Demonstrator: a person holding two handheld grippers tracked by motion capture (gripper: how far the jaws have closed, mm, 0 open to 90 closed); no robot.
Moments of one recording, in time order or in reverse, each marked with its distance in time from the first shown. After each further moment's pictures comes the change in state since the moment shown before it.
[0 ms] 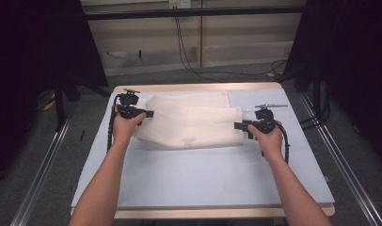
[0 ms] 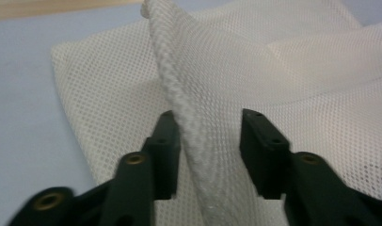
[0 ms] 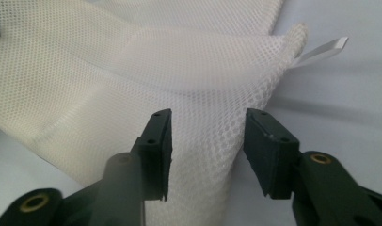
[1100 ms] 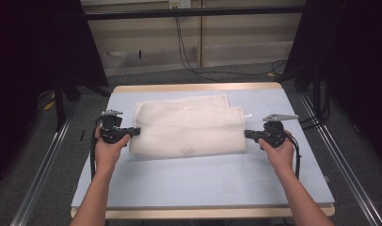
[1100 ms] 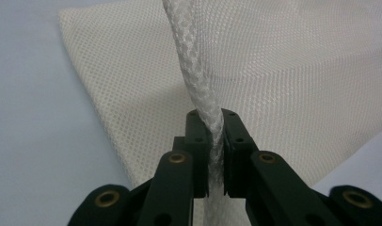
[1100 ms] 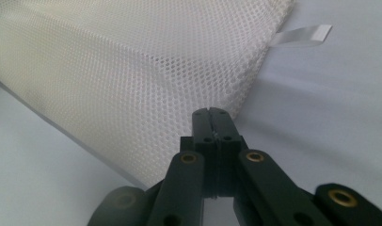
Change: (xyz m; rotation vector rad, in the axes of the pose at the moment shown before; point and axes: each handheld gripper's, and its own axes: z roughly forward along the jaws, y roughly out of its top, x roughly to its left) left arm -0.004 -0.075 -0.056 -0.081 -0.062 -0.037; right arm 0.011 -0.031 -0.044 -0.031 0.024 -0.189
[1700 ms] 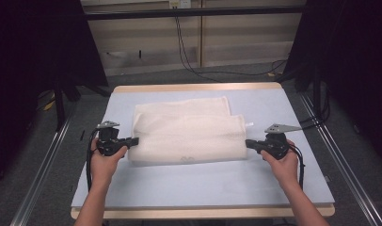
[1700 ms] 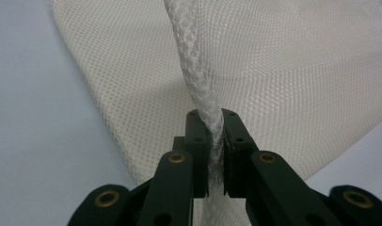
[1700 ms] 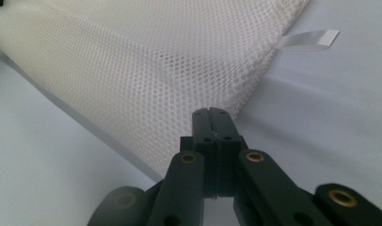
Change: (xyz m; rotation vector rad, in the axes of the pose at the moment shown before) left arm -0.004 -0.029 -0.012 -0.011 -0.023 0.006; right arm 0.016 -0.024 -0.016 0.001 0.026 -0.046
